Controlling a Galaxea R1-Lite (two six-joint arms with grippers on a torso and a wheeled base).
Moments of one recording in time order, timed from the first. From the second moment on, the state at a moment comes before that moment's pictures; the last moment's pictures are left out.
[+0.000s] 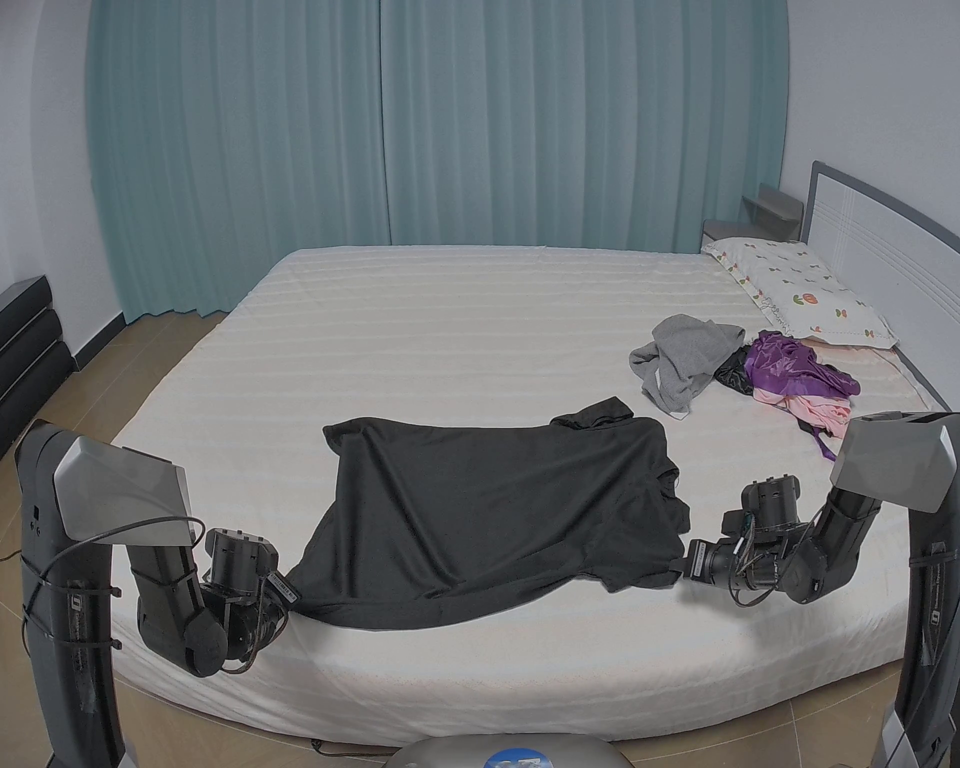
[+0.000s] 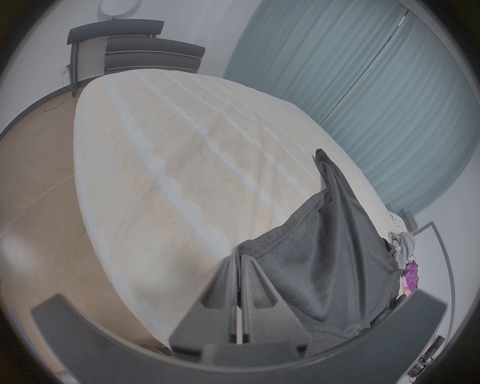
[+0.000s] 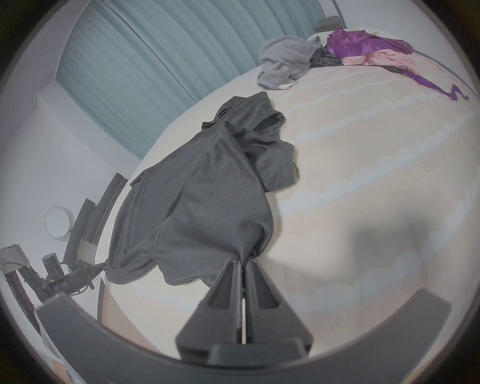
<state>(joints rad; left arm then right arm) -0.20 2.36 -0.45 -1.11 0.28 -0.95 0.14 2.40 -0.73 -0.89 0.28 0.41</state>
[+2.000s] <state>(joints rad) -0.31 2.33 -0.26 -1.10 0.28 -0.78 0.04 2.41 -0.31 -1.38 0.34 0.38</state>
